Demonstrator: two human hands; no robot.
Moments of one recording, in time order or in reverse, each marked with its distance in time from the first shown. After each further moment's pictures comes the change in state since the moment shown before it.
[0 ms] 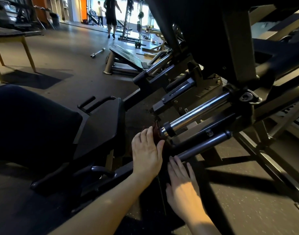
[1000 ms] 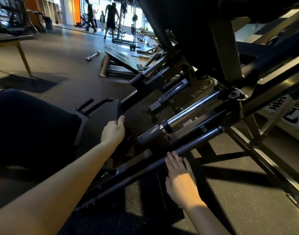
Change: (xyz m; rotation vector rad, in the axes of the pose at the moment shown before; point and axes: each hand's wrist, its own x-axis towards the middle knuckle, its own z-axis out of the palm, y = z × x) left_hand 0.078 -0.059 -0.092 -0.301 -0.230 -0.599; right_hand -0.006 -0.007 -0.018 0.136 -0.046 -0.006
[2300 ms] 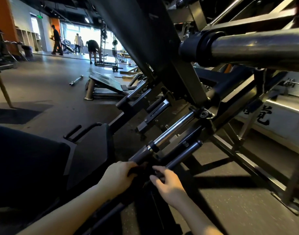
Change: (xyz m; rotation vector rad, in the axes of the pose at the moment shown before) left_hand -0.072 0.002 -0.009 0.641 -0.332 0.770; right_hand -0.006 -0.027 -0.074 0.894 0.017 0.267
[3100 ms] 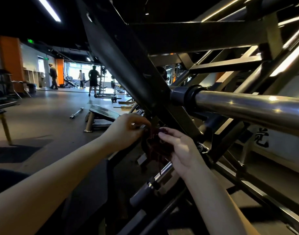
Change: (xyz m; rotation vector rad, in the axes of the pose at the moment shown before) left_hand 0.085 0.082 -0.227 -0.346 0.325 0.318; right_hand 0.002 -0.194 -0.120 1.071 0.160 -0.211
